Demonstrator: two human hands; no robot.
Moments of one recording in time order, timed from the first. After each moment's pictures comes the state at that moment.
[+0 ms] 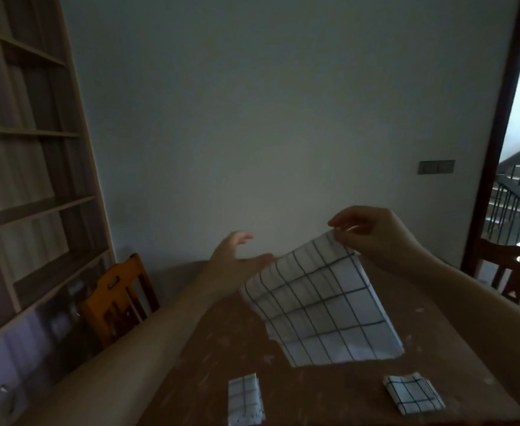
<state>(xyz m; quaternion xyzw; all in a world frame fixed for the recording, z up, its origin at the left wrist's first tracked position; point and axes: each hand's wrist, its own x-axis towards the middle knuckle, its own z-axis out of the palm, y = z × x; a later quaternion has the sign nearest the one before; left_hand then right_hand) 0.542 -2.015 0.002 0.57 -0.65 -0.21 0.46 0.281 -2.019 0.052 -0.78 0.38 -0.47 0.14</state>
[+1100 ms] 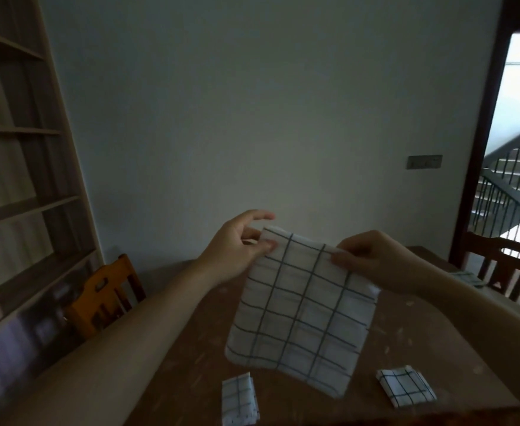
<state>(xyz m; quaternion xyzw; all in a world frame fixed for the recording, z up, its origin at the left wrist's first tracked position) 0.524 -2.014 0.033 0.45 -0.71 -0.25 0.48 0.260 -2.029 0.025 -0.85 0.38 -0.34 0.15</state>
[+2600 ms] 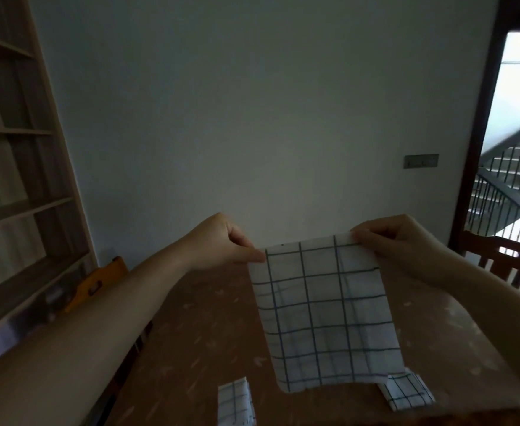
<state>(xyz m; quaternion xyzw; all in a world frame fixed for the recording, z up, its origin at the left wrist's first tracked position) 0.546 -2.027 0.061 0.50 -0.78 -0.18 0.32 0.234 -2.027 0.044 -0.79 0.37 -0.45 0.21</state>
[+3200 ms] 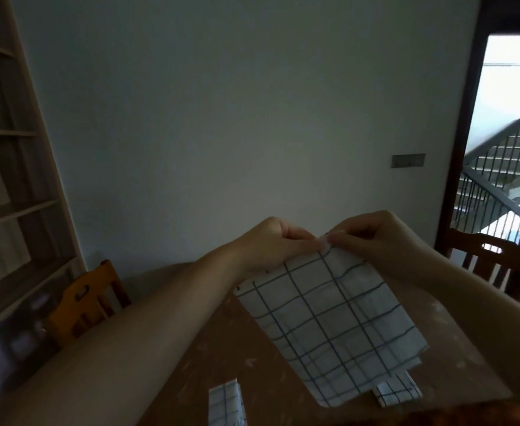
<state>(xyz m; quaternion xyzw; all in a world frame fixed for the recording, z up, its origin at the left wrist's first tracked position) 0.454 -2.020 0.062 0.43 -0.75 -0.39 0.33 0.249 -2.006 0.056 -0.79 0.35 -0.46 0.20</state>
